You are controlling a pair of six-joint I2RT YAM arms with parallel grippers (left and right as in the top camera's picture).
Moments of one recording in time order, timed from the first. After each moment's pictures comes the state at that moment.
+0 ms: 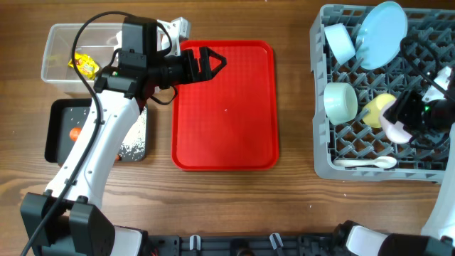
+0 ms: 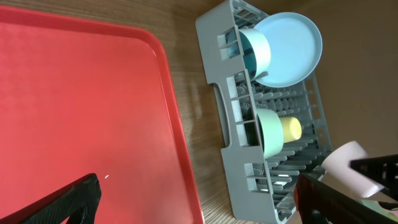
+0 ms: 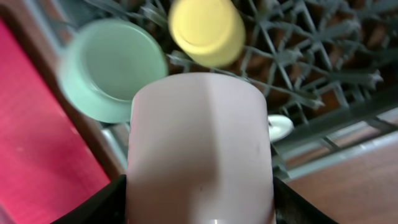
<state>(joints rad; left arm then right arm) -0.21 1.58 1.35 -0.53 0.64 -0.42 -0.44 1.42 1.47 -1.39 -0.11 0.13</state>
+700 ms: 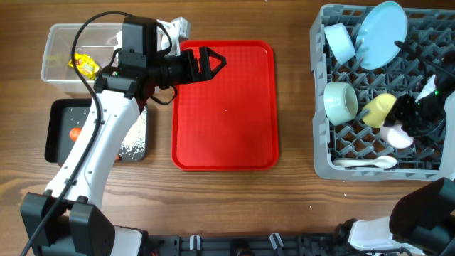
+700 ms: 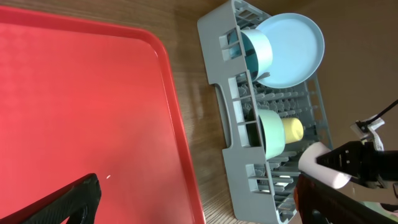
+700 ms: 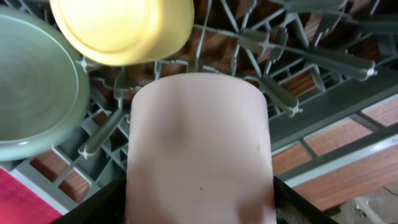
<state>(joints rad) -0.21 1.58 1.35 -0.53 0.63 -0.42 -0.45 1.64 1.47 -1.39 0.01 0.15</state>
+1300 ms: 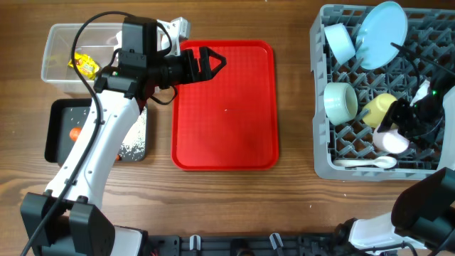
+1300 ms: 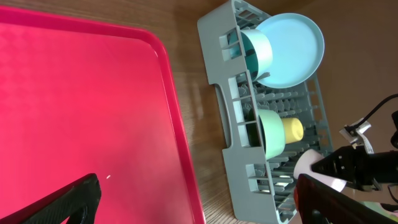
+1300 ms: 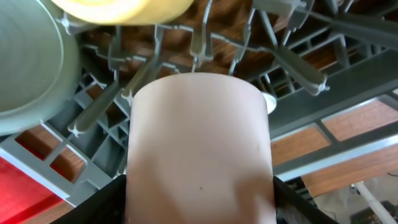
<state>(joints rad) -0.21 1.58 1.35 -0.53 0.63 -0.42 -0.45 1.68 1.47 -1.47 -0.03 0.13</state>
